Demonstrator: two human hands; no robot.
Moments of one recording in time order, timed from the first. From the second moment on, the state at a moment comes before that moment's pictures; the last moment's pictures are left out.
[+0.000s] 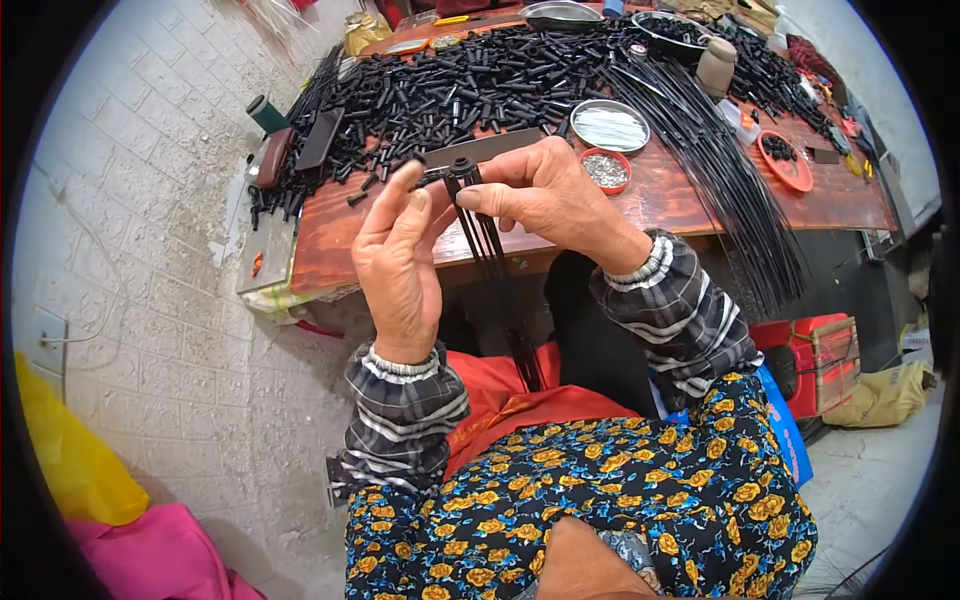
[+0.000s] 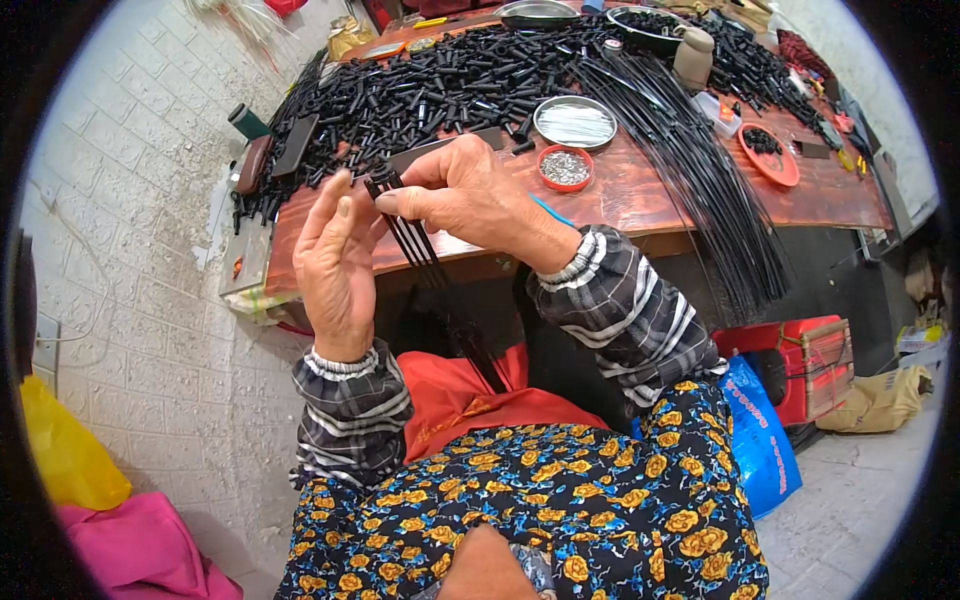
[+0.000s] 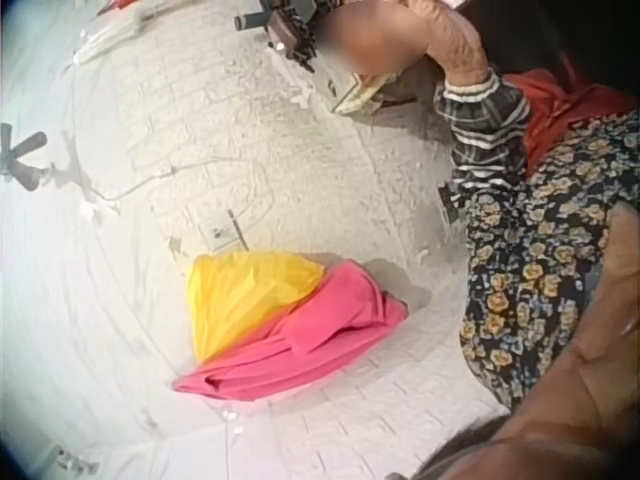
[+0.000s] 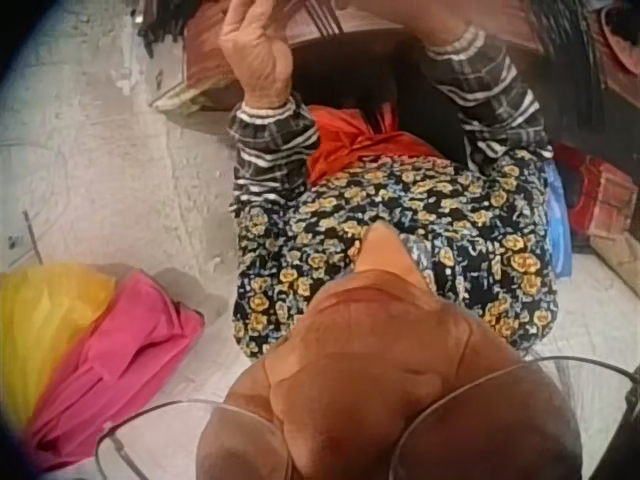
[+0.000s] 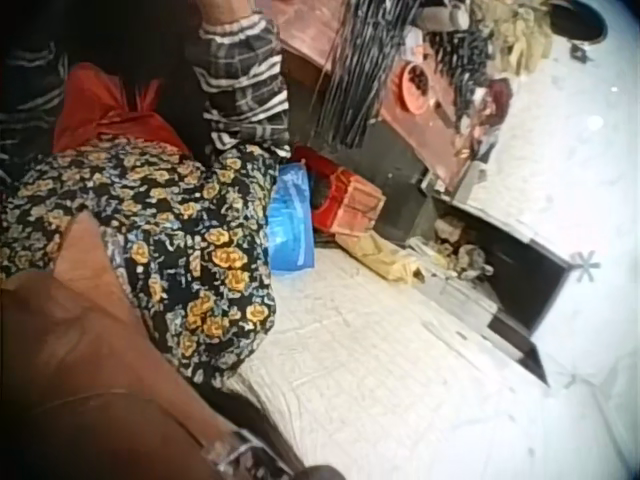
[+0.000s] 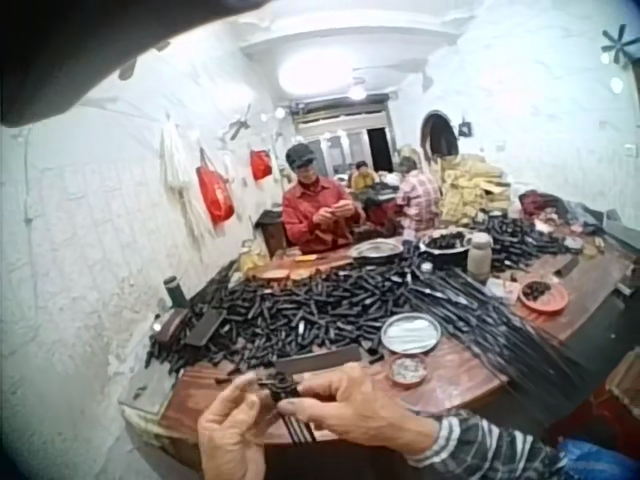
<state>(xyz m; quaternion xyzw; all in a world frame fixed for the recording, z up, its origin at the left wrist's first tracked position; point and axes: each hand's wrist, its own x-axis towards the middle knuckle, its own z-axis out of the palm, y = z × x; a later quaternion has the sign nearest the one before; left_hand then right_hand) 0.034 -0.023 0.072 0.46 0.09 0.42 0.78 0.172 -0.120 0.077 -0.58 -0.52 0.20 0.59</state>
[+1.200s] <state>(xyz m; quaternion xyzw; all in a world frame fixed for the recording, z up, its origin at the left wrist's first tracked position) 0.052 0.020 0.077 0.66 -0.09 0.16 0.73 0.183 -0.123 0.064 -0.42 -0.51 0.47 0.59</state>
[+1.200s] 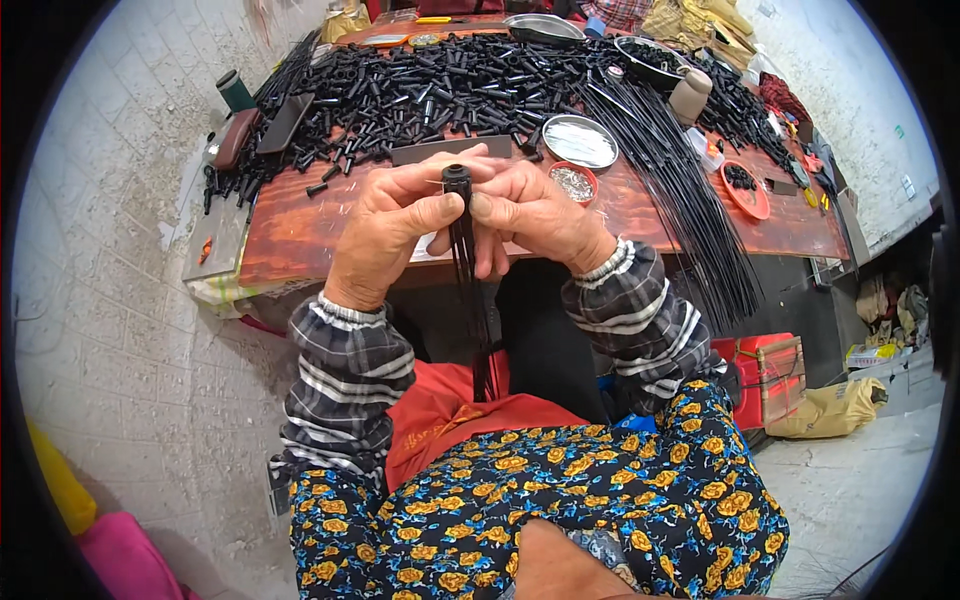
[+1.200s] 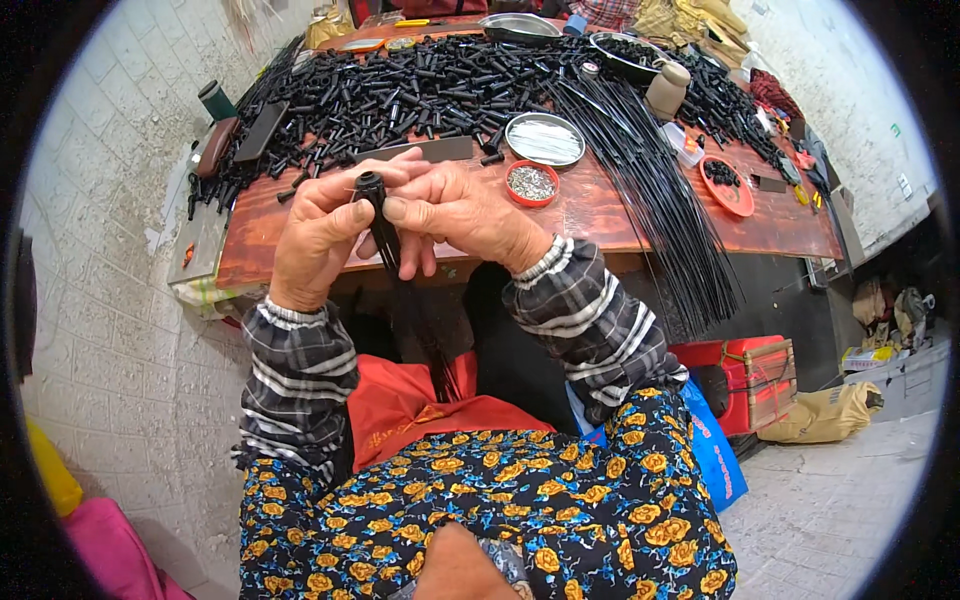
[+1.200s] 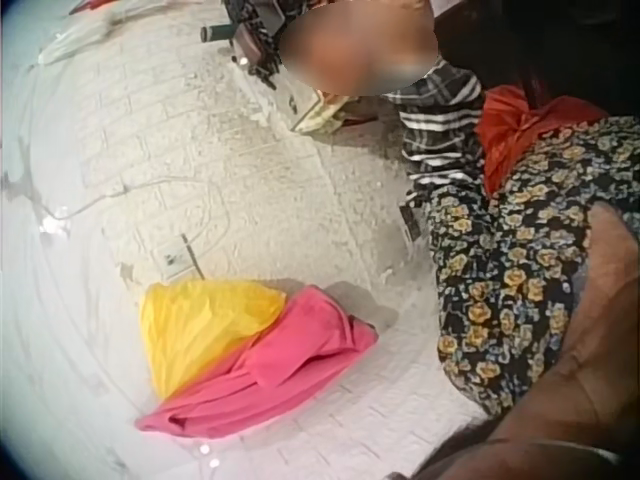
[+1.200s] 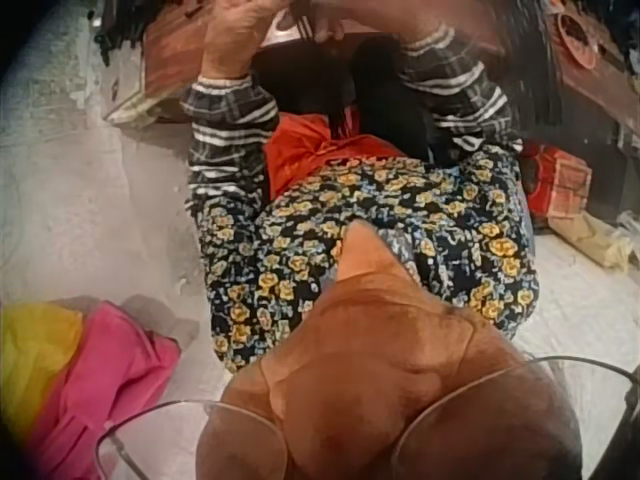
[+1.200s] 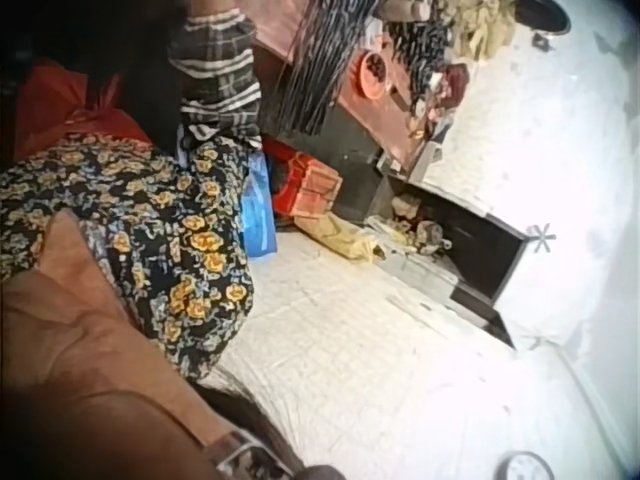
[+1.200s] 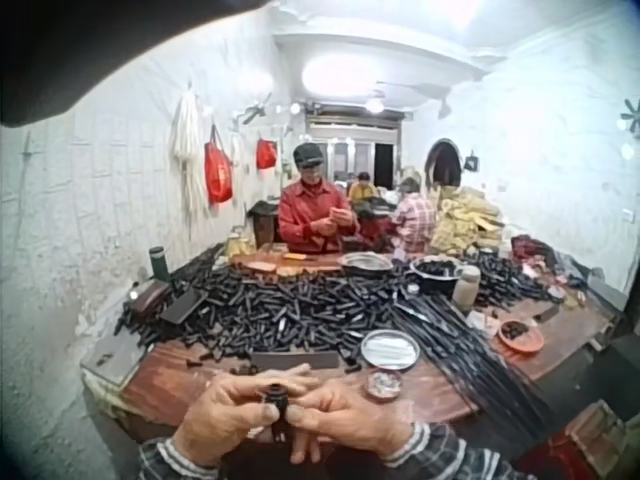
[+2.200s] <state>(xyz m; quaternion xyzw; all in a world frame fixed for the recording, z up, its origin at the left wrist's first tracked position) 0.040 -0.021 -0.001 0.48 -0.04 0.31 0.82 0.163 -0.140 0.071 -0.63 -0.64 0.07 0.44</state>
